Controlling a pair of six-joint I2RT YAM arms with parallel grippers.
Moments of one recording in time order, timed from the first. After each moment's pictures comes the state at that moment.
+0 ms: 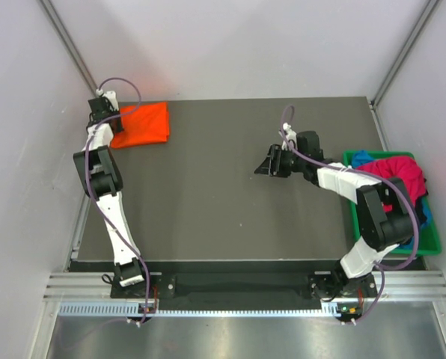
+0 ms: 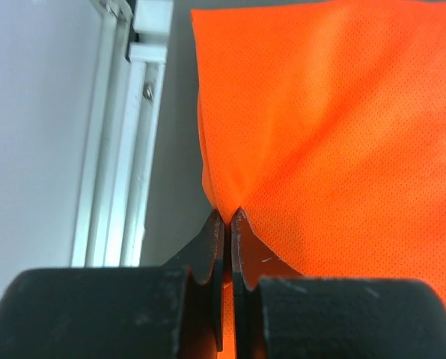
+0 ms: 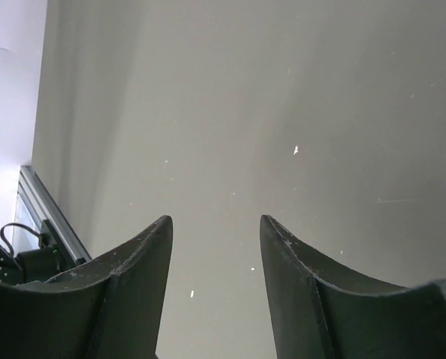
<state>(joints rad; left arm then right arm) 0.31 2.53 2.14 -0.25 0.09 0.14 0.33 1.63 0.94 0.06 -0.58 0.47</state>
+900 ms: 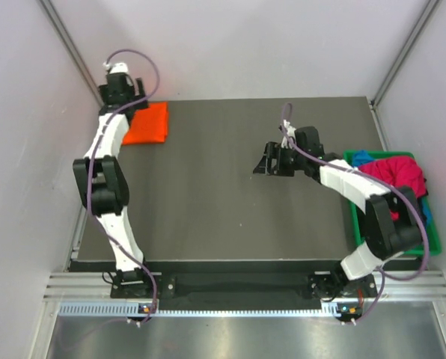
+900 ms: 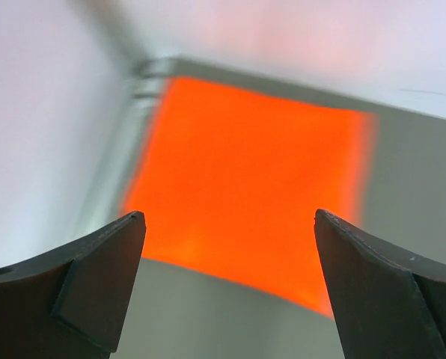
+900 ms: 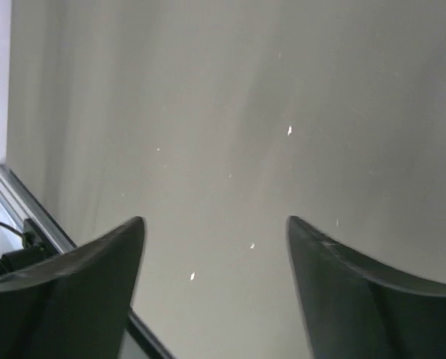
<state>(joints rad) 0.14 2.12 1.87 -0.21 -0.21 -0.04 0.37 1.61 1.02 -0.12 -0.50 0.43</state>
